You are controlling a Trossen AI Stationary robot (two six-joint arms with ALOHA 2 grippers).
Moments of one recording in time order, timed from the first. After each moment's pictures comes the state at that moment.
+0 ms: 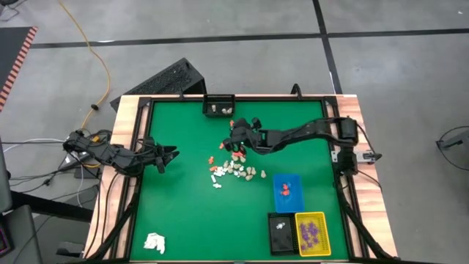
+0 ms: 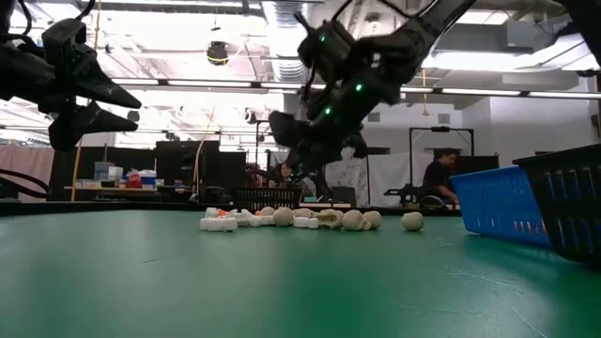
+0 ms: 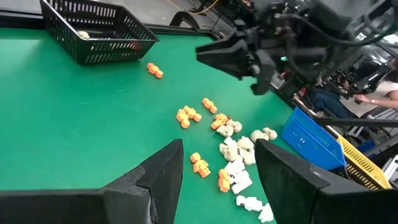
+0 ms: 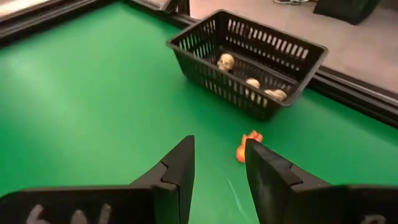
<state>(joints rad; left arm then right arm) -0.38 0.01 0.12 -0.33 -0.77 -0.75 -0.13 1.89 1.17 0.13 0.62 0.49</state>
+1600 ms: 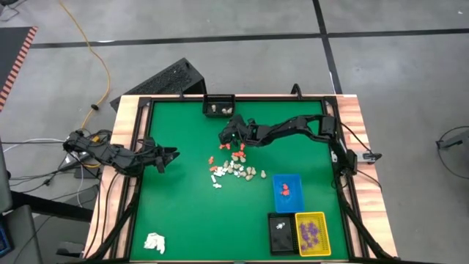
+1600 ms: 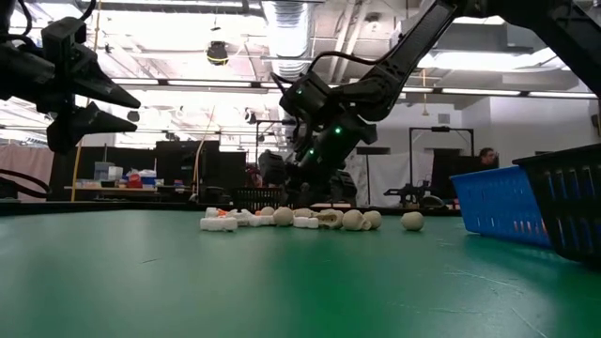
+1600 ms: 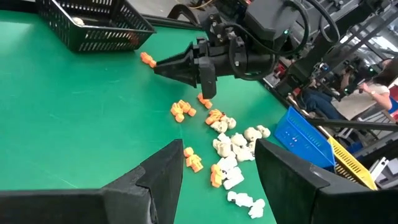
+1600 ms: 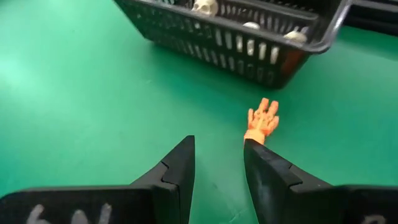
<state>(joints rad) -0.38 0.01 0.12 -0.33 -0.74 -0.80 -0.23 2.10 1.29 0.11 0.49 0.65</state>
